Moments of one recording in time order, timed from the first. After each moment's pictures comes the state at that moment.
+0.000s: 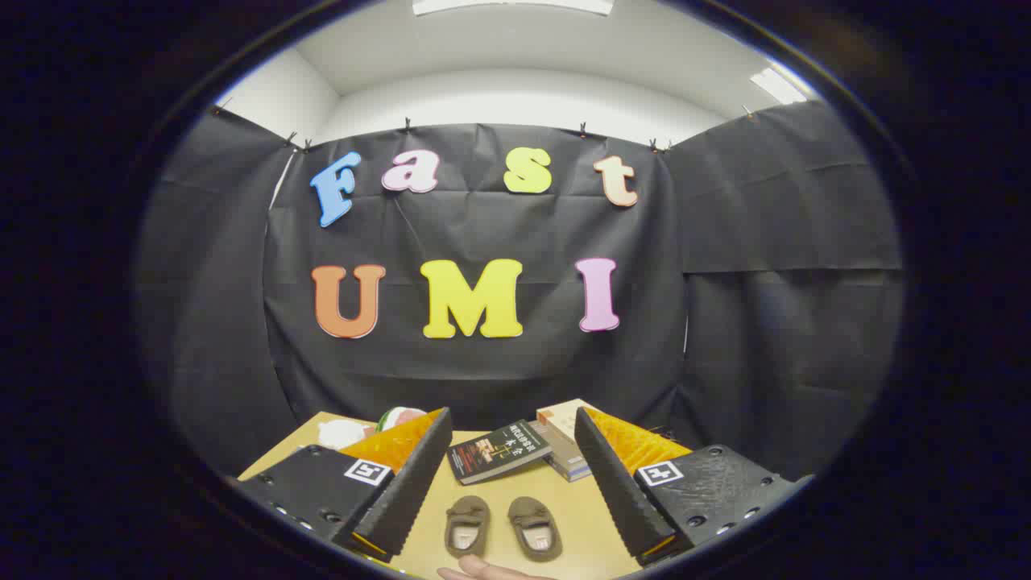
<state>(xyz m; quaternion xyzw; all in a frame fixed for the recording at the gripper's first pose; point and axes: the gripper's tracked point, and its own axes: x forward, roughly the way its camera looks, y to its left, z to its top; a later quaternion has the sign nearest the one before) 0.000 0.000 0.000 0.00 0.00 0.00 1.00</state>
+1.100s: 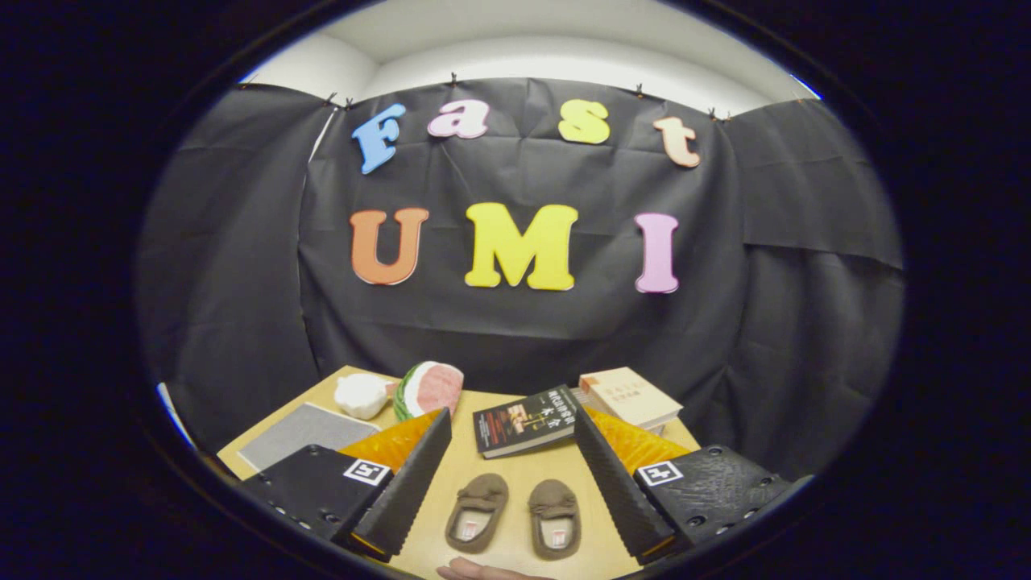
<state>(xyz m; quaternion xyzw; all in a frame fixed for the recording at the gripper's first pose) 0.066 0.063 -0.092 -0.05 0.09 0.10 0.99</state>
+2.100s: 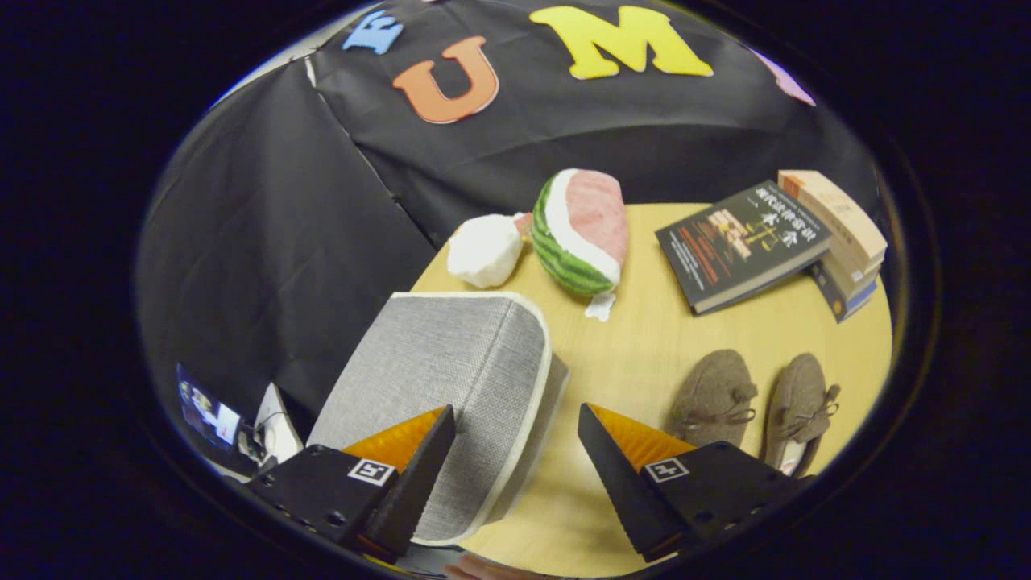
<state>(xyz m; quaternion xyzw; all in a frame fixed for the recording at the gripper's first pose) 0.109 0.245 -0.295 0.06 0.44 0.29 0.85</state>
